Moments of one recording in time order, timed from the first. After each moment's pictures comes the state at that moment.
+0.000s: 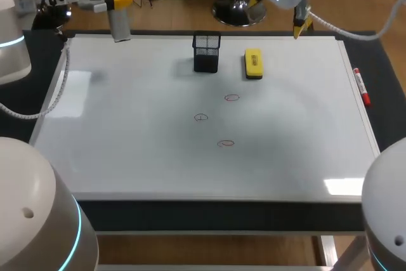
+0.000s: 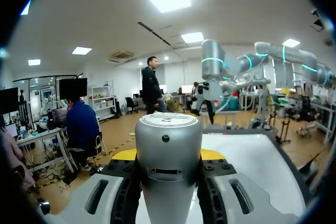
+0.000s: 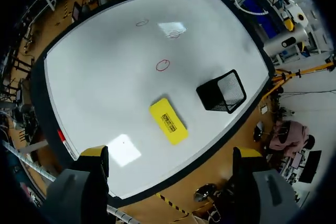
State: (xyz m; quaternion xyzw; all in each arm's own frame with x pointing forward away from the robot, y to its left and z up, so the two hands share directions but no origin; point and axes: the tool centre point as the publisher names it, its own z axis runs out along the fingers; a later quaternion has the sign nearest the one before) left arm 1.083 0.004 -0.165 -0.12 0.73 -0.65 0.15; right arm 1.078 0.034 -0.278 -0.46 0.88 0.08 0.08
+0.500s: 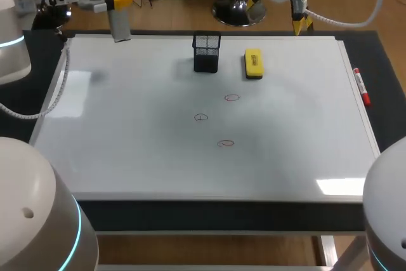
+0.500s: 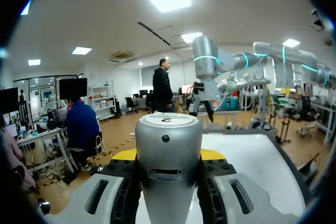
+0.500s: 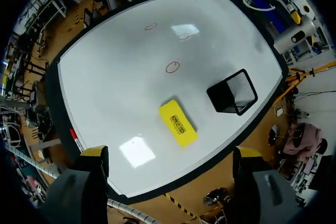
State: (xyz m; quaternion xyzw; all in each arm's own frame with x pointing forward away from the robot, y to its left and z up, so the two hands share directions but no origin) left arm 1.083 0.004 -0.165 -0.12 0.73 -0.65 0.15; right arm 1.077 0.033 -0.282 -0.47 0.88 0.05 0.01
